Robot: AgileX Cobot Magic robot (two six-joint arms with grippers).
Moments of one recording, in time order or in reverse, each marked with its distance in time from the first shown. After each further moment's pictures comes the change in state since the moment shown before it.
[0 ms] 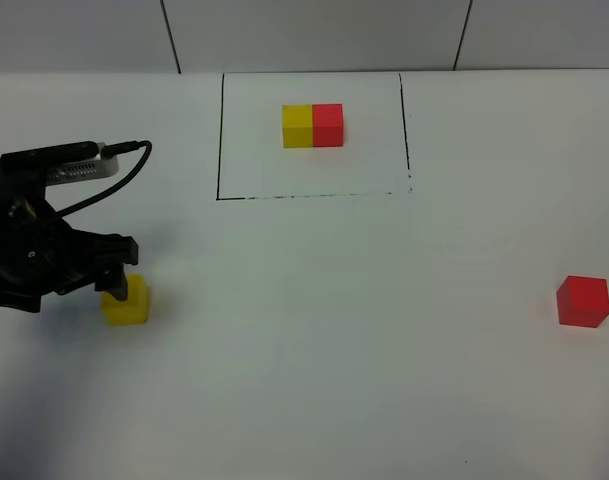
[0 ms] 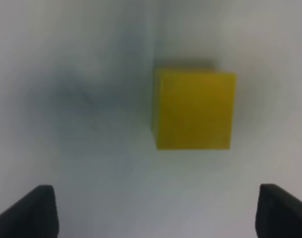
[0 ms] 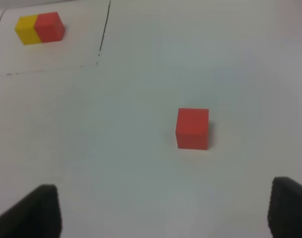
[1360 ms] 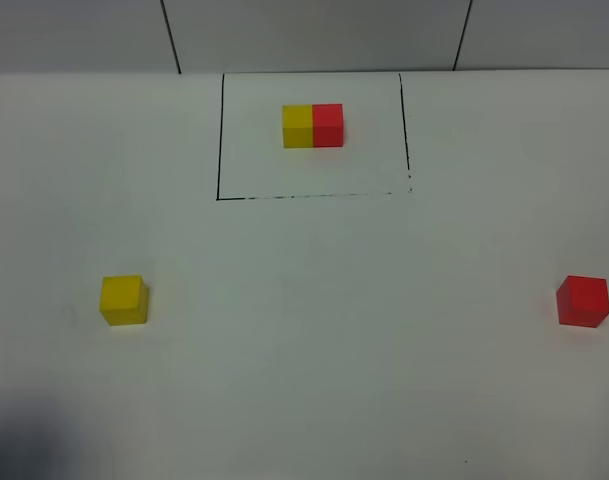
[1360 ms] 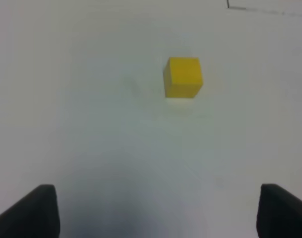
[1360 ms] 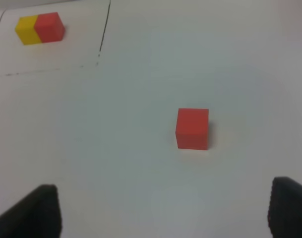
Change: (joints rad) left arm 0.209 -1.131 0.266 -0.073 0.344 0.205; right arm 0.000 0.000 0.000 0.000 0.000 0.000
